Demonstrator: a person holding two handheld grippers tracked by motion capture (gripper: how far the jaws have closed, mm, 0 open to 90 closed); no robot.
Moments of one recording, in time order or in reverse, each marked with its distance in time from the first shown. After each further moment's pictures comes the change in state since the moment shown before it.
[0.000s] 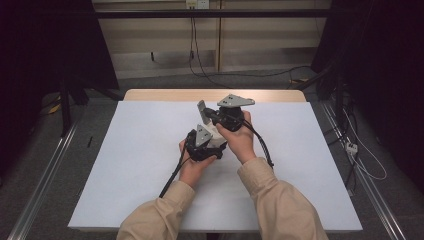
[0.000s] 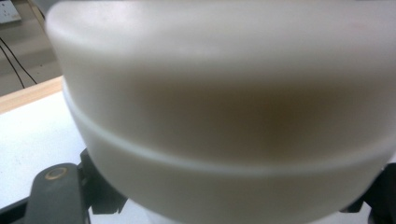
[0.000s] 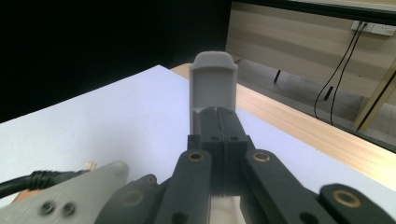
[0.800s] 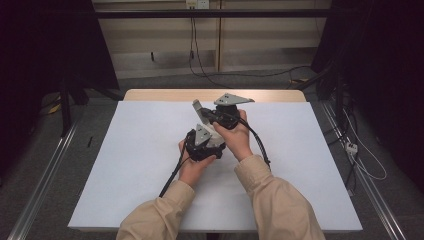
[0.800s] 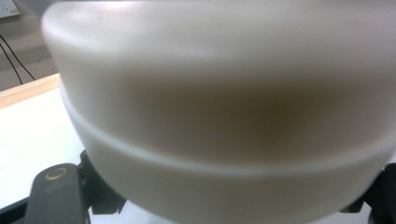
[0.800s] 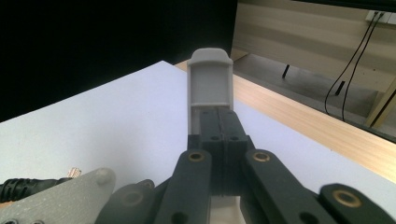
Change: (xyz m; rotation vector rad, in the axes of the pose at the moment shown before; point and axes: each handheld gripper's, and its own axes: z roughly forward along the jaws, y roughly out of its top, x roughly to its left) left arm 0.004 0.000 0.000 0.008 -0.009 -0.013; right arm -0.005 -0.003 0.017 0.021 0.032 0.015
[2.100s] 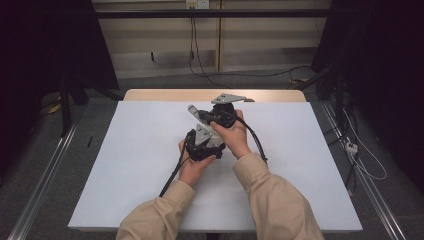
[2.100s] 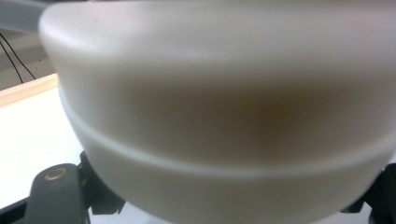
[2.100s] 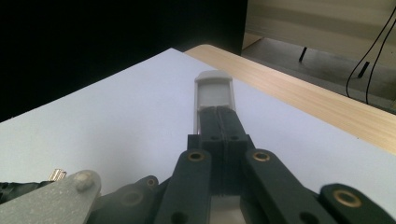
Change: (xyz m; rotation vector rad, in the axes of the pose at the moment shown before) left arm 0.001 0.000 0.000 0.007 0.005 0.006; right arm -0.005 -0.004 0.015 0.057 0.053 0.053
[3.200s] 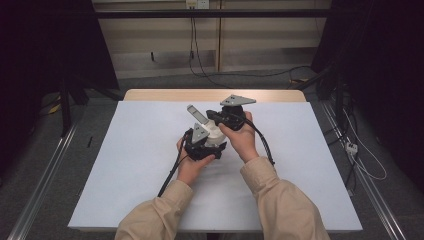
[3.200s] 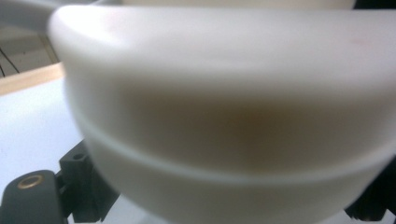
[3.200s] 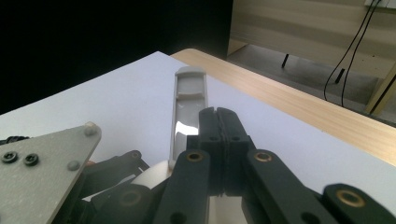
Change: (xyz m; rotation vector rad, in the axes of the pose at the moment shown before) left arm 0.006 0.000 -0.002 0.005 -0.053 -0.068; right arm -0.004 -0.005 -0.026 -0.024 -0.057 -0.023
